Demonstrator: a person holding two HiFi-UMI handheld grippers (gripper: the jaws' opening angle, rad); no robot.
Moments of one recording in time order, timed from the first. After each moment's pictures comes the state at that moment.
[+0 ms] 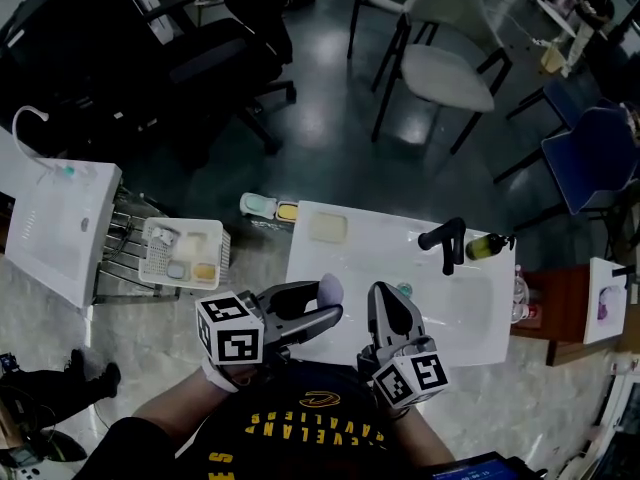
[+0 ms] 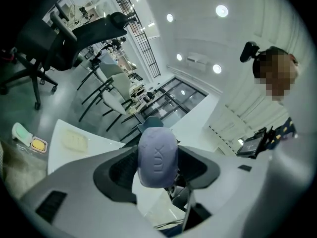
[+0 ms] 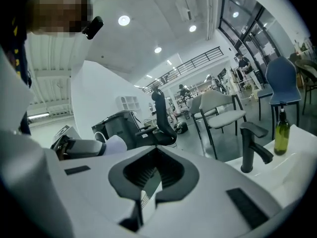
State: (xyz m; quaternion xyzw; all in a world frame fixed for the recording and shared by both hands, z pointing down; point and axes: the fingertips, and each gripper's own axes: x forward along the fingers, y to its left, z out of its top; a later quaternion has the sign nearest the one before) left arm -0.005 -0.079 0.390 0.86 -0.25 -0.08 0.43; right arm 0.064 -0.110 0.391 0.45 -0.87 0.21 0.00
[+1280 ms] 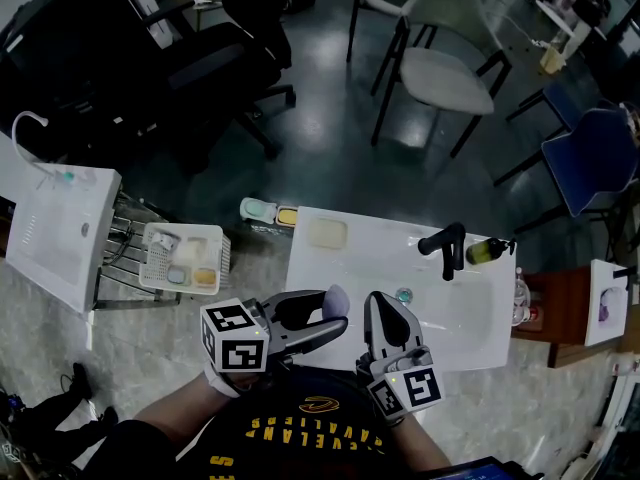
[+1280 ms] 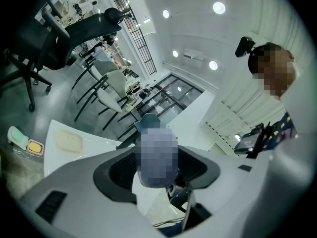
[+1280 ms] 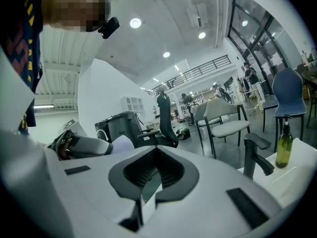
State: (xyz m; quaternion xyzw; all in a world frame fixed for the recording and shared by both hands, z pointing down) left arm 0.007 -0.077 0.385 0.87 -0.23 -0.06 0.42; right arm 0.058 -0.104 0.376 0.44 -0.88 0.15 0.00
